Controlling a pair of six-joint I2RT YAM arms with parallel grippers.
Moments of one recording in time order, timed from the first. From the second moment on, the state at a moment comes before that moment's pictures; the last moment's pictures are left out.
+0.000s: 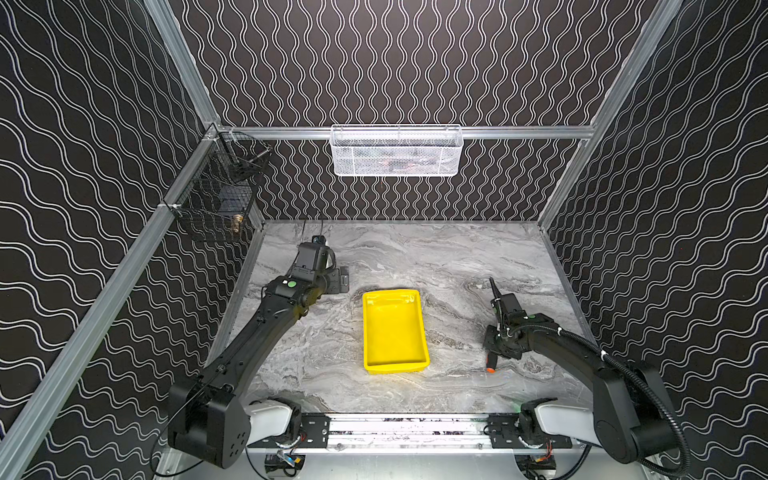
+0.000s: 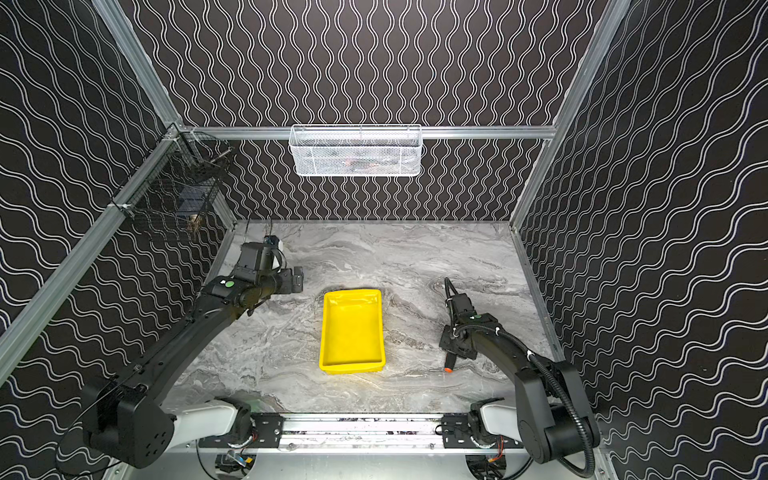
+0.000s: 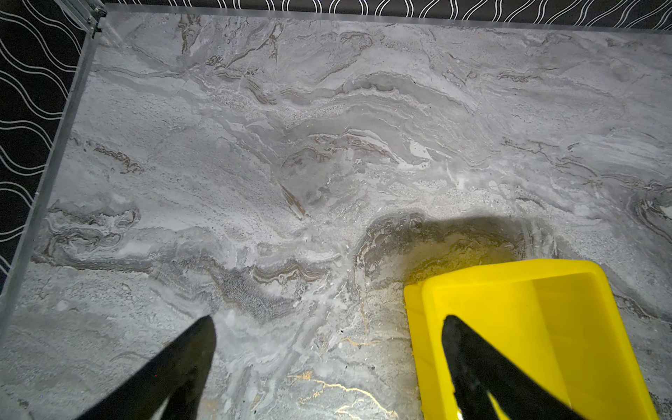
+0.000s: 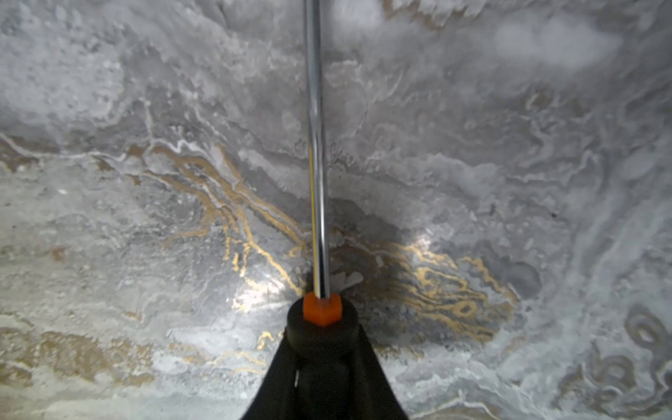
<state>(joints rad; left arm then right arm) -0.31 1.26 1.06 -0.60 -0.16 -0.25 0.25 1.28 0.59 -0.65 0.01 0.59</state>
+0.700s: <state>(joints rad) -0.30 1.26 1.06 -0.60 -0.16 -0.25 0.25 1.21 0.69 -0.72 -0.04 0.53</state>
